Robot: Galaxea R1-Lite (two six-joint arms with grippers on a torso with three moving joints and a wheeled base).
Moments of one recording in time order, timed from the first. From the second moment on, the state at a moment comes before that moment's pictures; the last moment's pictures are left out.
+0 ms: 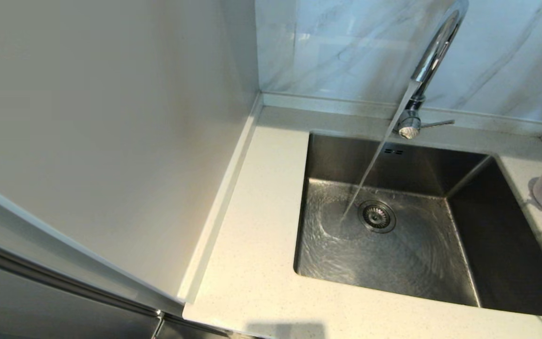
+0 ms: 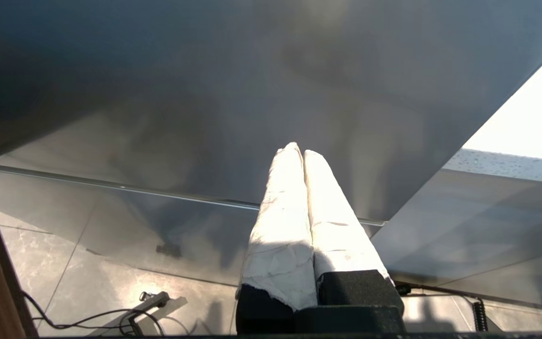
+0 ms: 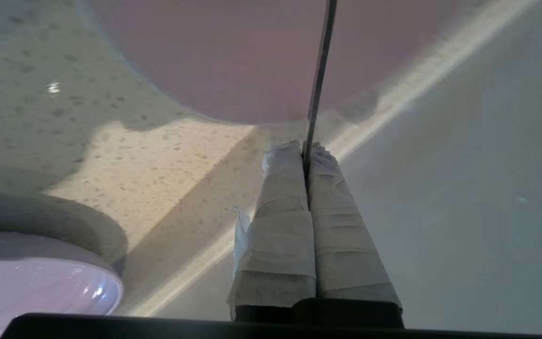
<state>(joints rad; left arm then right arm) 0.00 0.00 0.00 0.00 0.00 0.00 -0.64 2.01 -1.72 0.57 -0.25 -1.19</state>
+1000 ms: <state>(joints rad) 0.00 0.00 0.00 0.00 0.00 0.00 -0.63 1.86 -1.87 0.63 0.04 -1.05</state>
